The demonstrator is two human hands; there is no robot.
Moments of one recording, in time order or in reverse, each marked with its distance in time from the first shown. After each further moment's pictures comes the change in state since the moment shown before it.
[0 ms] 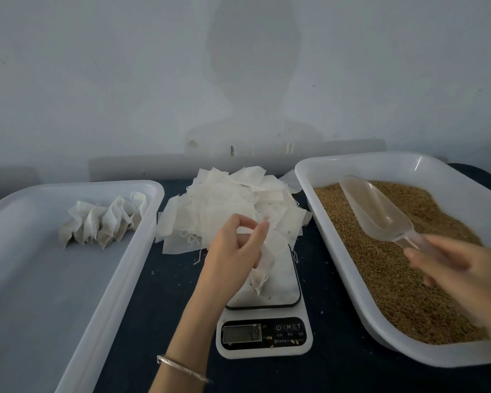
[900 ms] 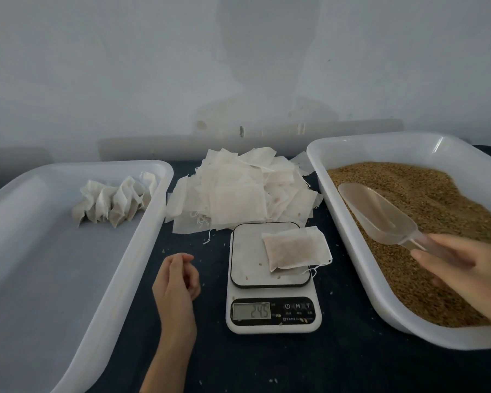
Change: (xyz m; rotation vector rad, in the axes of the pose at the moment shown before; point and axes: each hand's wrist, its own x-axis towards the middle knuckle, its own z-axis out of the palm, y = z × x) left_hand -0.052 -0.094 -0.033 -0.369 0.615 -0.186; right_hand 0.006 0.030 0.015 -0.150 0.001 0.004
